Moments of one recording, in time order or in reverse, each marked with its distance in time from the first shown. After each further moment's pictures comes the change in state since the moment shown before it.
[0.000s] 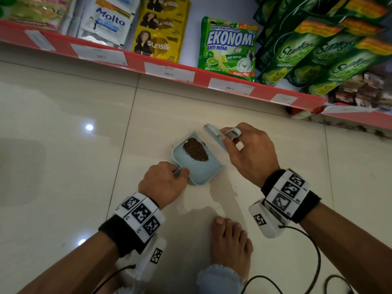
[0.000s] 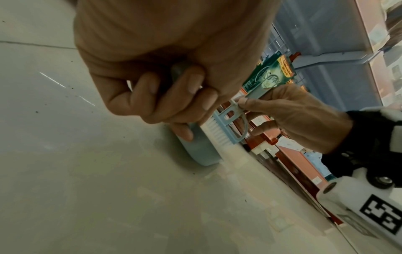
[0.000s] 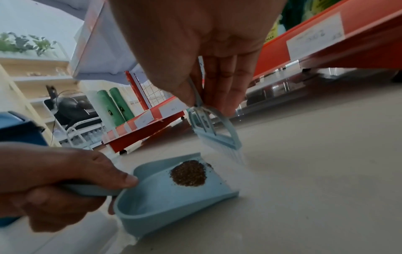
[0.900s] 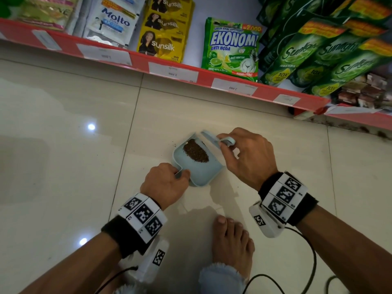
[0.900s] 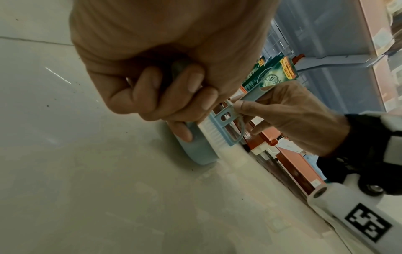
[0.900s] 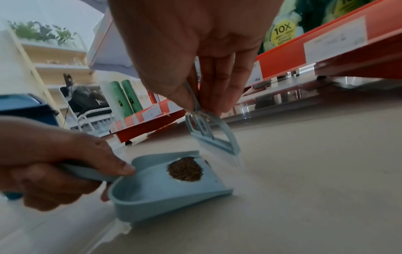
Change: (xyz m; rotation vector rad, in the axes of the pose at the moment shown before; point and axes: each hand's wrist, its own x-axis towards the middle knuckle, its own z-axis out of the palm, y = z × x) left_hand -0.004 -0.004 0.000 -0.045 0.009 -0.034; right_hand -0.006 -0.011 0.002 -0.075 -0.021 -0.082
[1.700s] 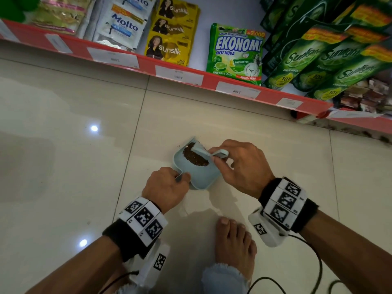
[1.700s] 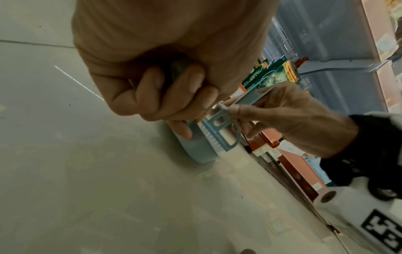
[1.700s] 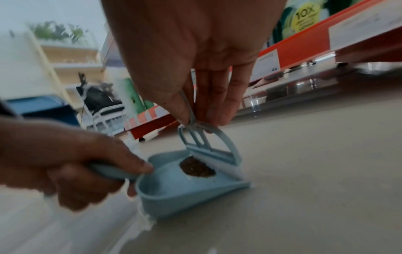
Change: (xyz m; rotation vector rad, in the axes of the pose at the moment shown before) left_hand -0.004 -0.009 0.001 0.009 0.034 0.038; right_hand -0.007 -0.014 0.001 0.097 -0.212 -0.061
